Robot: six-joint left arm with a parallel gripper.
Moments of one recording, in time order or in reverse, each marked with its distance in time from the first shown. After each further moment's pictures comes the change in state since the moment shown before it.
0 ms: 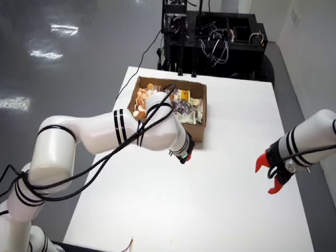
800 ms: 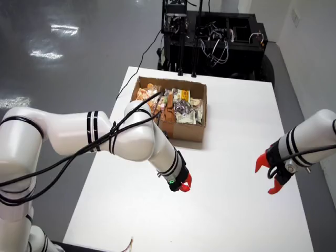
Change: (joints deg) arm -3.2 -13.3 20.7 -15.1 -12.4 15.9
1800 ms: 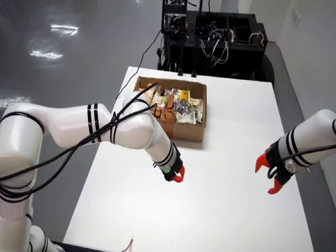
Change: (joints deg) arm 3.8 -0.1 0.2 -0.7 3.2 2.1
